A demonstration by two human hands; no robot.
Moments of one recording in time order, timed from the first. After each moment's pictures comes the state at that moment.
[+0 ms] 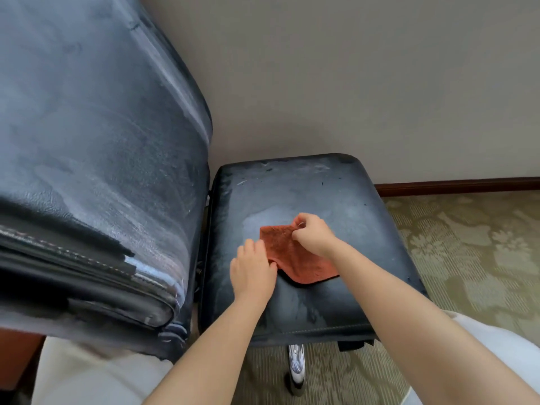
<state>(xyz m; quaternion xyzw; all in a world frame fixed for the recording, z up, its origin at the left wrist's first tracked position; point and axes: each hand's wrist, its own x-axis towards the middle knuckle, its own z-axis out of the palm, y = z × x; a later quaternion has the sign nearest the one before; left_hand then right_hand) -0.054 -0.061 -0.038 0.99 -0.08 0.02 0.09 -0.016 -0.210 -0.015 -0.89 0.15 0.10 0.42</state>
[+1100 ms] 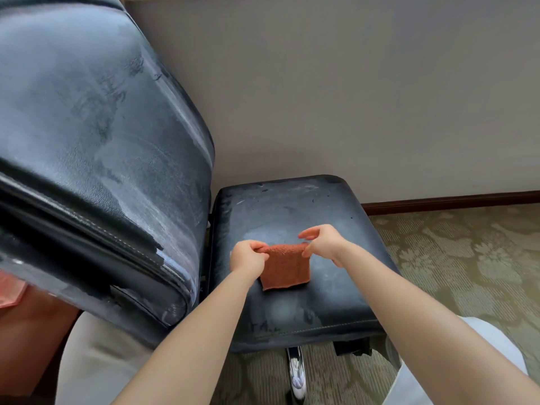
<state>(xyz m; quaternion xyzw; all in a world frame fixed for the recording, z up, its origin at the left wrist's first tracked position) -0.044 -0.053 0.015 0.88 0.08 -0.12 0.46 -0.058 -0.228 0.031 -0.81 0.21 0.15 0.53</state>
